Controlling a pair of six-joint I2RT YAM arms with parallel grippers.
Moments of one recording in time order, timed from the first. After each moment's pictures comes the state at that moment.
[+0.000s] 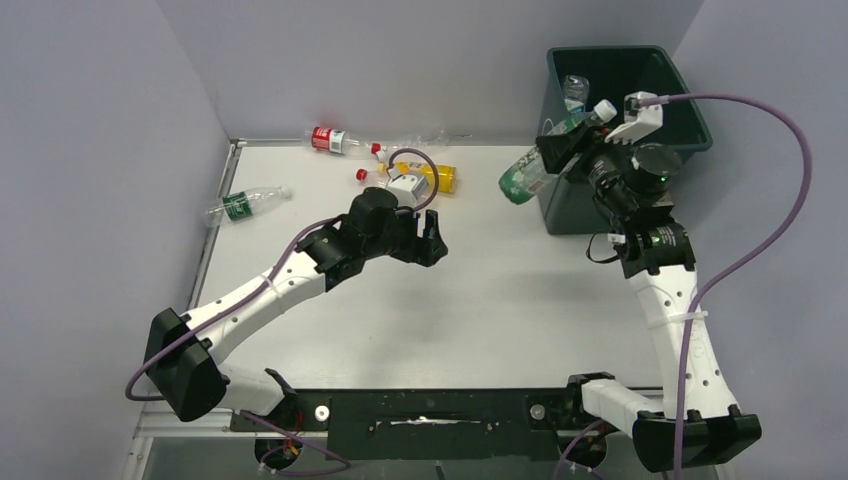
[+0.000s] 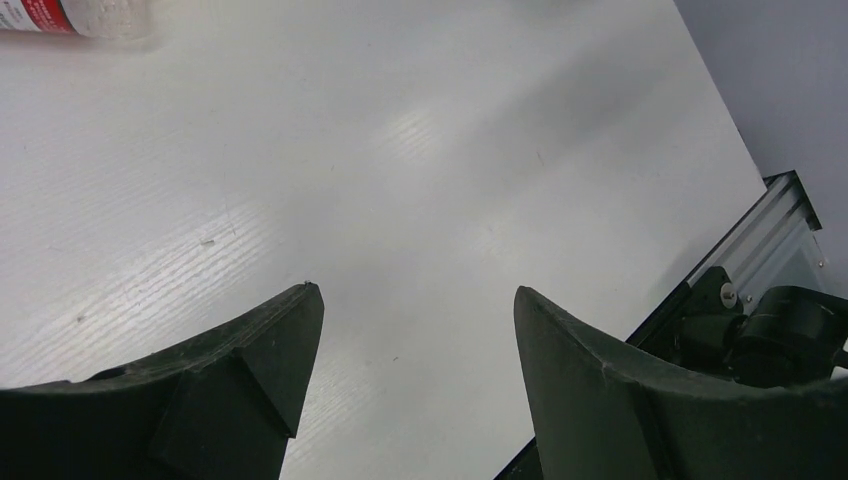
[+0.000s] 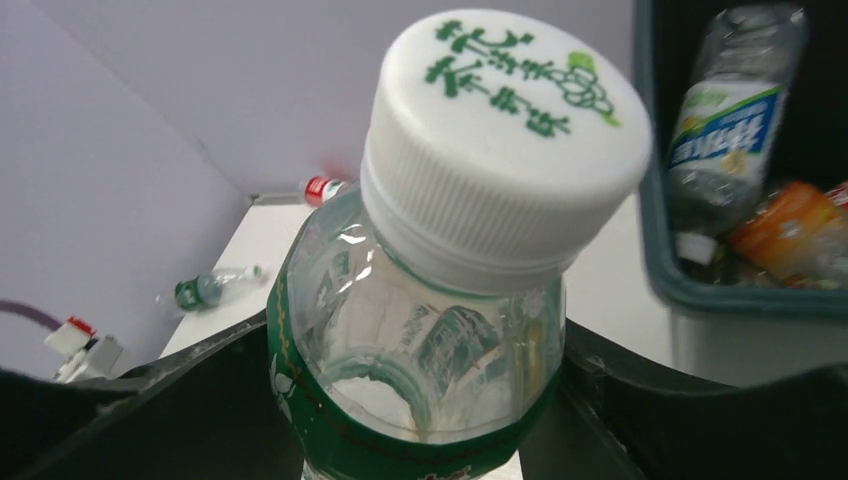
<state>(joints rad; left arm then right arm) -0.78 1.37 1.16 -0.32 0.08 -0.44 0.14 1.07 1.26 -0.24 -0.22 0.41</state>
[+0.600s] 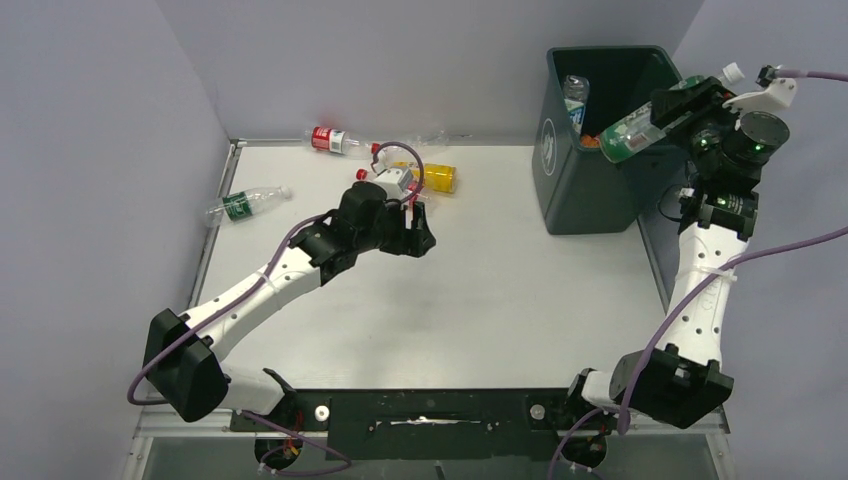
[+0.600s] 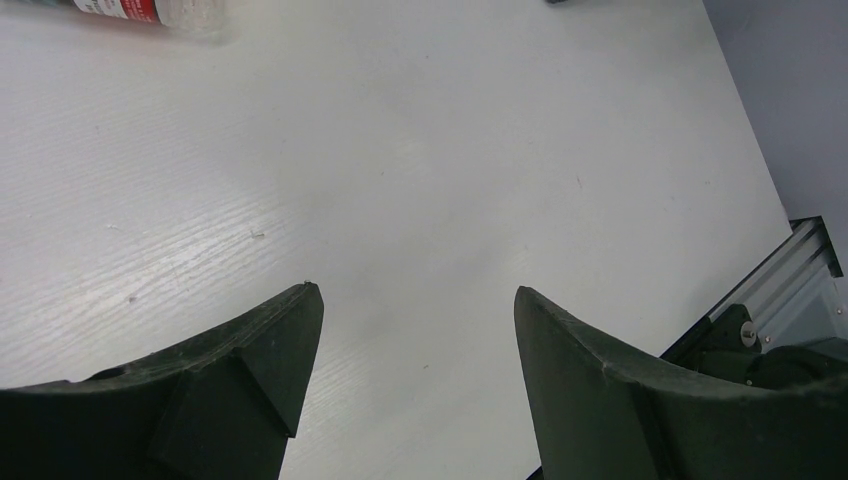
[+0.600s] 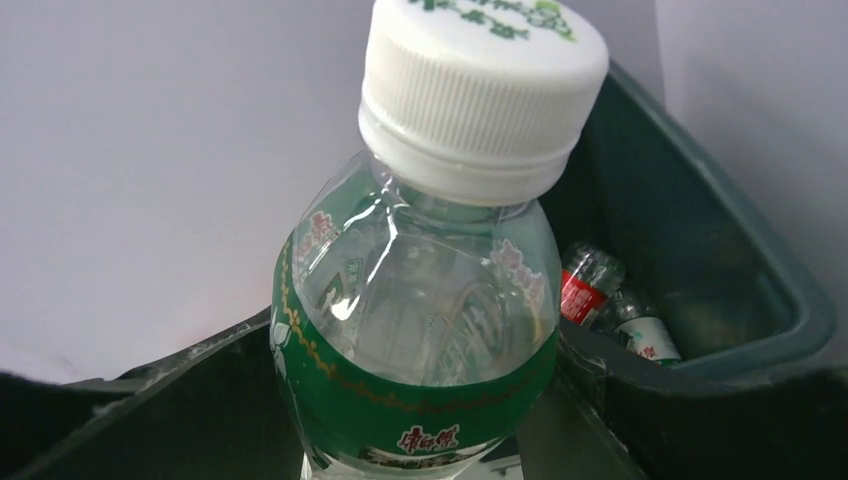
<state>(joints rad) -0.71 1.37 1.15 -0.33 0.06 -0.46 -0.39 1.29 1.52 -0.19 -0.35 0.47</state>
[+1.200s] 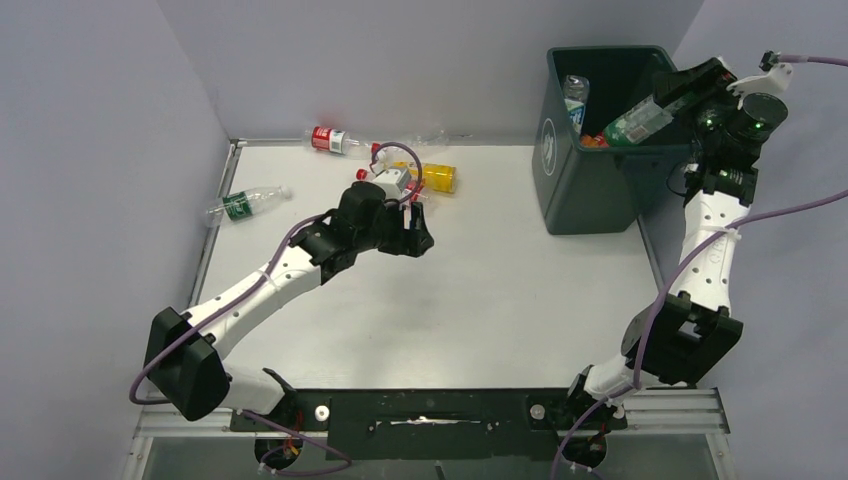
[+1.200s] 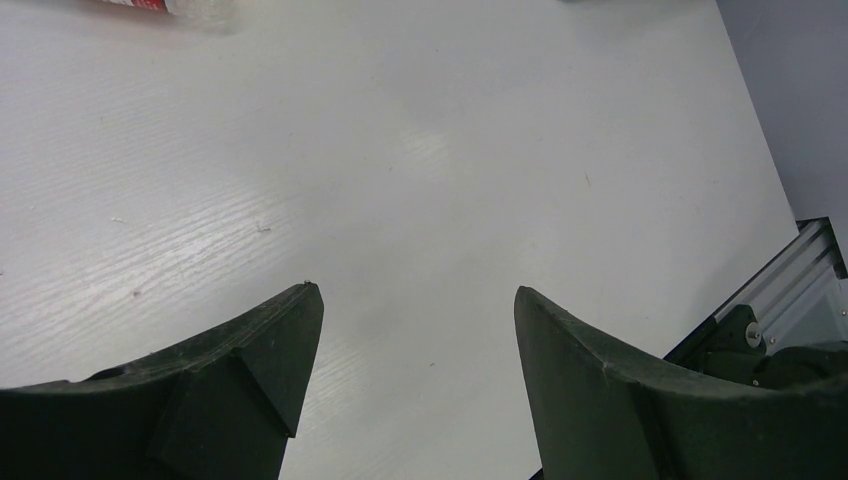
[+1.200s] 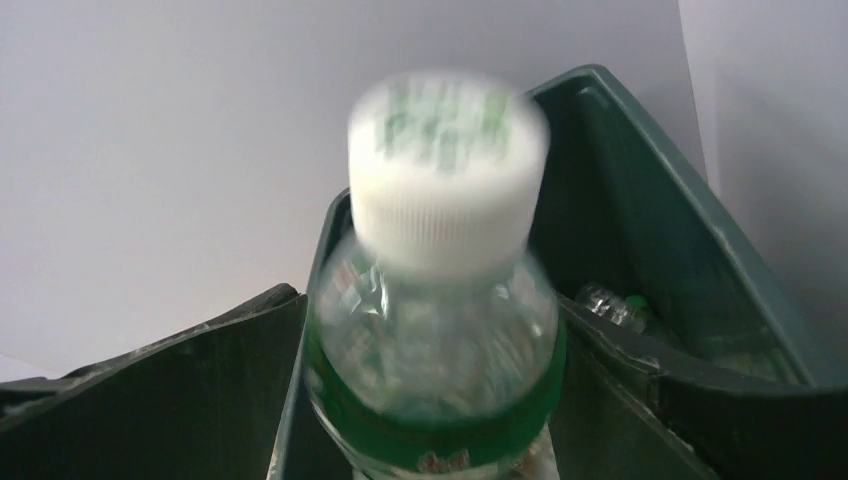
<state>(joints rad) -0.69 1.37 1.14 -0.33 0.07 -0.46 -0.46 1.52 1.61 -0.02 -0.44 0.59</state>
